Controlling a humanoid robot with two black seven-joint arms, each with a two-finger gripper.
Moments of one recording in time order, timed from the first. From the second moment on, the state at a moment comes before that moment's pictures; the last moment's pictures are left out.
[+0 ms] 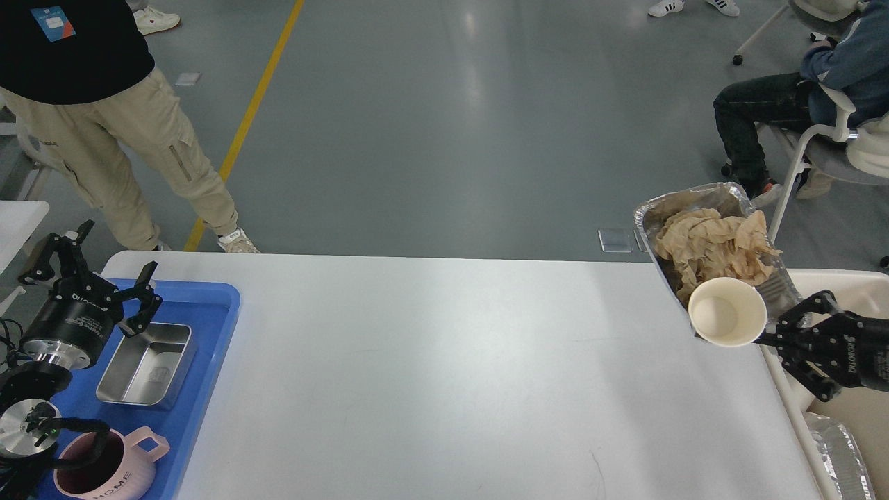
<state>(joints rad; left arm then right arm) -0.15 0.42 -1.28 -1.05 0.21 -0.29 -0.23 0.56 -1.15 0.35 1.22 0.15 0.61 -0.19</state>
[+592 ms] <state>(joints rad) -0.10 0.37 -1.29 -1.06 0.21 -0.30 -0.24 0.36 -1.09 0.35 0.79 0.29 0.62 -0.19</state>
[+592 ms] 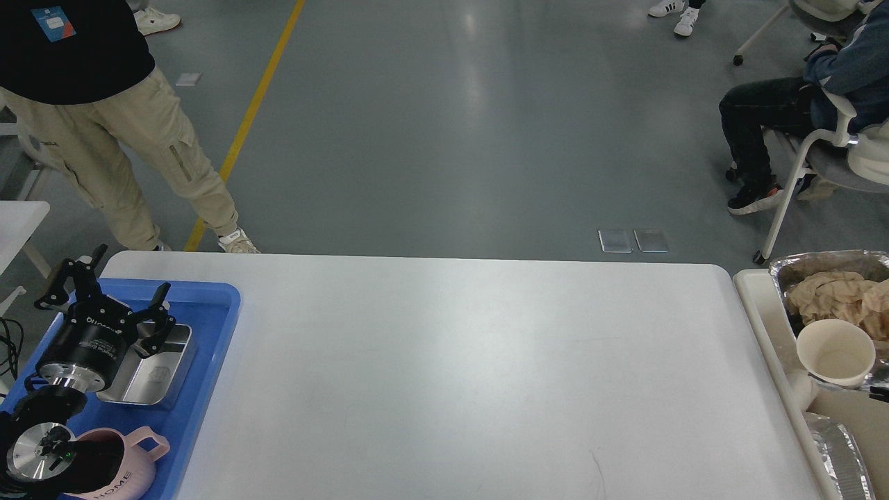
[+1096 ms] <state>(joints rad) -0.08 0.35 -1.30 -1.06 0.21 -0.32 -0.24 0.28 -1.02 0.36 0.64 0.29 0.62 -0.19</state>
